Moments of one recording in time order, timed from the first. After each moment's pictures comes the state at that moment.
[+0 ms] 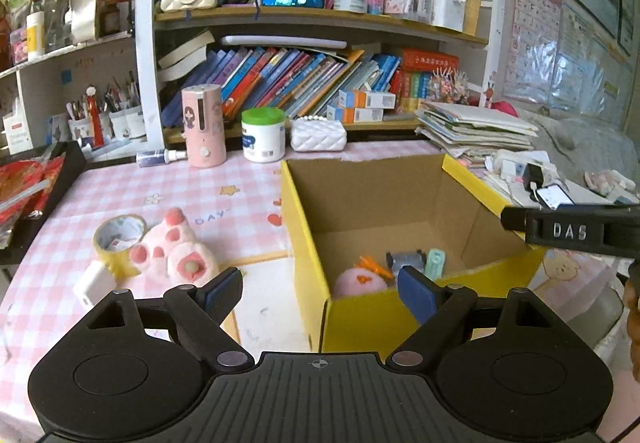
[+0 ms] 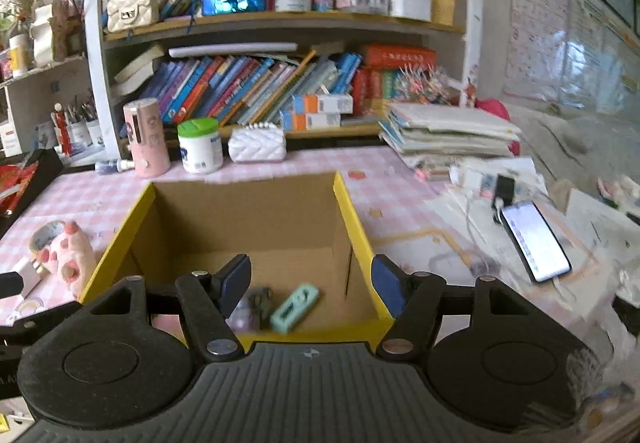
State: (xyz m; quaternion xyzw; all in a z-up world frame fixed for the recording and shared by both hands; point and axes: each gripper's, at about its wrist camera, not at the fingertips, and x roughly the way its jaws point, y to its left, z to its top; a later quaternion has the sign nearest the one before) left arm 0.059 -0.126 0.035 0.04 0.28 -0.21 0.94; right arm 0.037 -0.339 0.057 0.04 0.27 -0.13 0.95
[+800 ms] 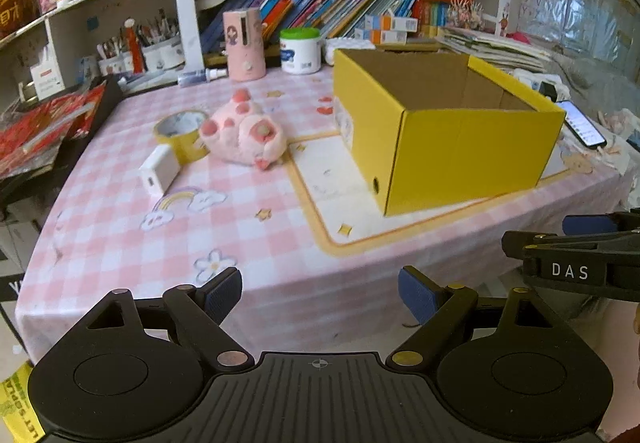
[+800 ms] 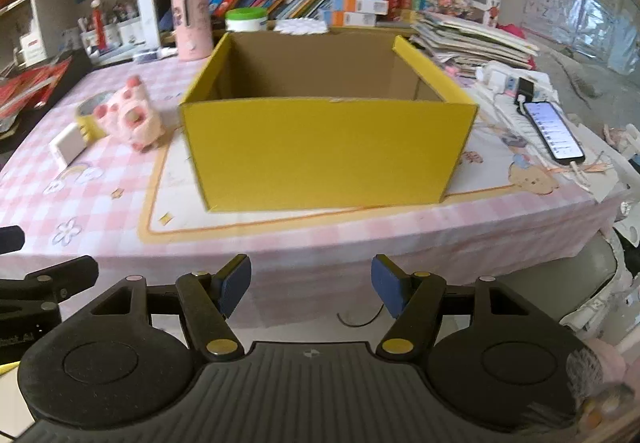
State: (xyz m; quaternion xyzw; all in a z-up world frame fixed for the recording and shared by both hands) left arm -0.002 -0.045 -0.012 0.08 0.36 -0.18 0.91; right arm -0.033 -0.230 -0.007 0.03 0.38 -0.11 0.92
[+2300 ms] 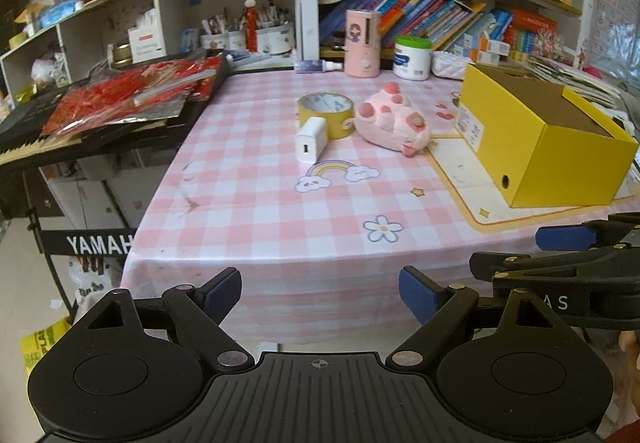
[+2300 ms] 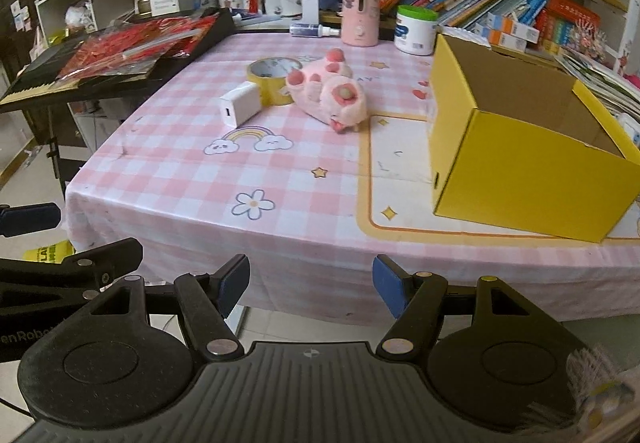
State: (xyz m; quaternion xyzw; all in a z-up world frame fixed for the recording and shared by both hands) left arm -0.014 0.084 -0.007 0.04 0.36 -0.08 0.93; right arm -0.009 -0.088 -0.007 -0.01 0.39 0.05 0.92
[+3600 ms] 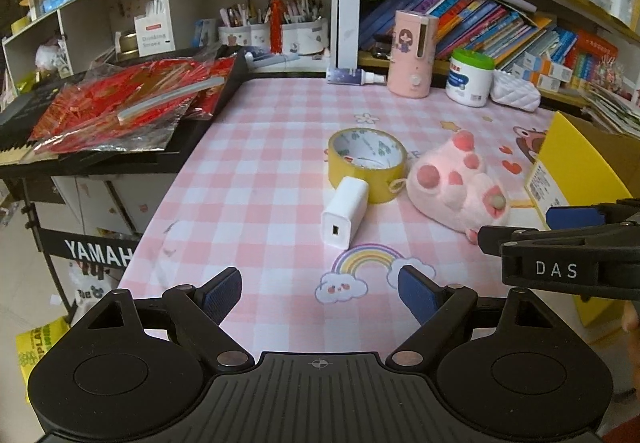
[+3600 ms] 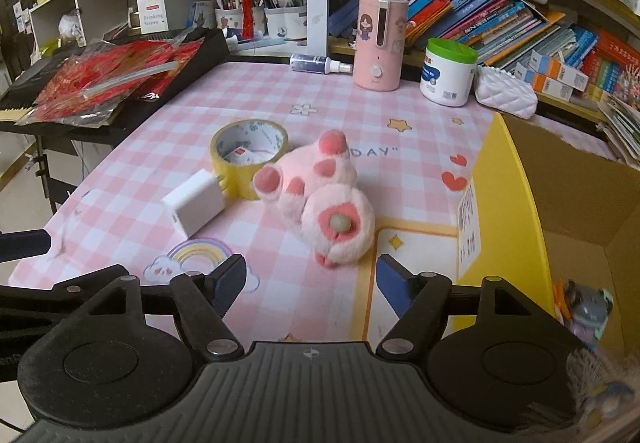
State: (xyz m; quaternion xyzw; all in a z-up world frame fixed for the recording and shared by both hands) left arm 0.134 0.068 -0.014 0.01 0.37 -0.04 0.93; right arm 0.164 -0.100 -0.005 -0.03 0.37 0.08 0.92
